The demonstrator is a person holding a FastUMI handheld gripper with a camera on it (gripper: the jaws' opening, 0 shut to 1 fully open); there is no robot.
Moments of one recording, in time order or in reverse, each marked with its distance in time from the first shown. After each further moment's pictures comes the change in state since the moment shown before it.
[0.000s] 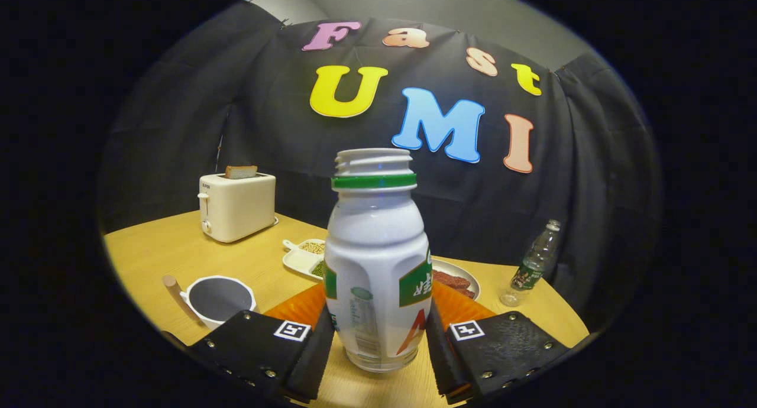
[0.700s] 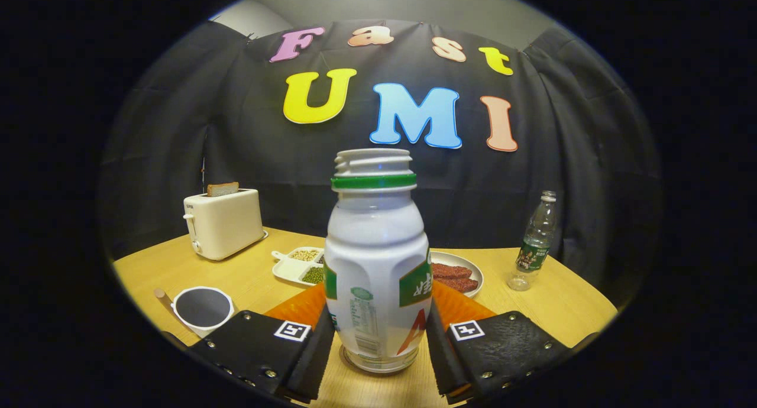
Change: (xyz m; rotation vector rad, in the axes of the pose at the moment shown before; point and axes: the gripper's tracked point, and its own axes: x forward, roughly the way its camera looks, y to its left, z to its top) arm 0.018 -0.021 -0.018 0.141 -0.003 -0.039
